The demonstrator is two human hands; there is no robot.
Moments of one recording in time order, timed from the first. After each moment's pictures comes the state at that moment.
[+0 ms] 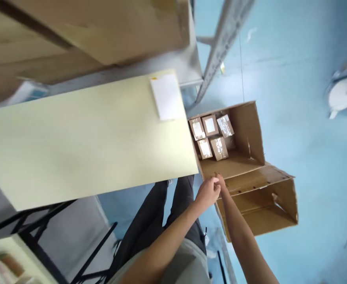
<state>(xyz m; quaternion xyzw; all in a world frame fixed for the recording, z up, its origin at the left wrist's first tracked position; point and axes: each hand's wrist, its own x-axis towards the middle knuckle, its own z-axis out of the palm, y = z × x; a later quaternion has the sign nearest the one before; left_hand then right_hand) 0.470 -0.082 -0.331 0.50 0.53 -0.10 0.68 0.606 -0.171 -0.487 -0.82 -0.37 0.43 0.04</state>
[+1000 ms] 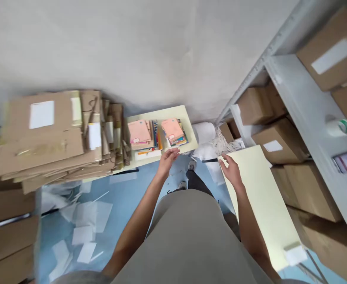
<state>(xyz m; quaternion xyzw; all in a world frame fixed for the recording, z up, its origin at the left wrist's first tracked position) -0.267 -0.349 -0.134 -0.15 0.65 0.70 0.24 -0.125 -0.029 -0.142 -0.20 -0.90 0.38 0.02</state>
